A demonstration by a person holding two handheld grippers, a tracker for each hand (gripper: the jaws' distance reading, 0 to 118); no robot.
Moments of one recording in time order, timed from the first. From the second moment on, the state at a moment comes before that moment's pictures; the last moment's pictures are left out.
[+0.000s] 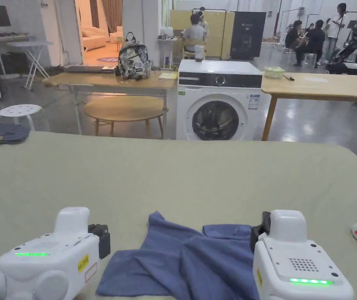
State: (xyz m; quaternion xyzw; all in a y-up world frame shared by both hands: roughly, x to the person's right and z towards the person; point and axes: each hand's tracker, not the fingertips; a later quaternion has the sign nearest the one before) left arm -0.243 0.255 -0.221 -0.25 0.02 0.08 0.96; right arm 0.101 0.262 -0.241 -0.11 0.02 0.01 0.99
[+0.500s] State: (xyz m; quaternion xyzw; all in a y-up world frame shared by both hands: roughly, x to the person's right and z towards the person) left arm -0.275 0.179 -0.318 -0.52 -0.03 0.12 0.85; right arm 0.115 0.241 -0.246 -0.14 0.02 0.02 0.99
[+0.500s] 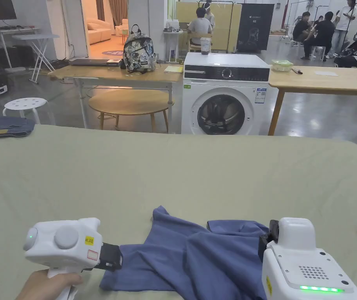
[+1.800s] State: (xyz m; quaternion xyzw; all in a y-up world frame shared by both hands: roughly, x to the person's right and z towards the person) left arm -0.264 0.160 -0.261 -0.44 -0.01 0.09 0.90; right arm 0.221 0.130 -0.390 -0.49 0.05 -0.04 0.87
